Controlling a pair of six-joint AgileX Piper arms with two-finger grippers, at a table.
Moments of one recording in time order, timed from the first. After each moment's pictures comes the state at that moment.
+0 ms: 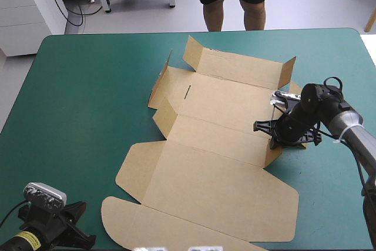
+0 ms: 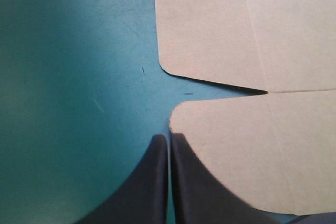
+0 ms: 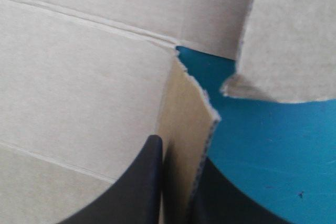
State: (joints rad) left arm -0.31 0.23 -0.49 -0.08 1.08 0.10; right arm 0.13 1.55 -1.11 0.24 1.07 0.10
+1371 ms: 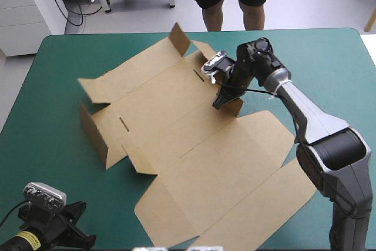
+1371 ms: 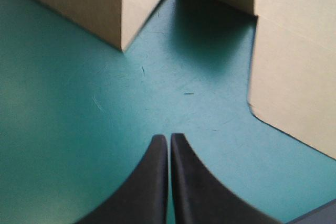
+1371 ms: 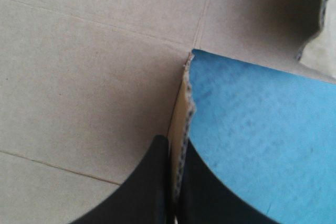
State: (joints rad) left arm -0.31 0.23 -0.49 -0.08 1.08 0.10; right arm 0.41 2.02 -1.89 0.09 1.18 -0.53
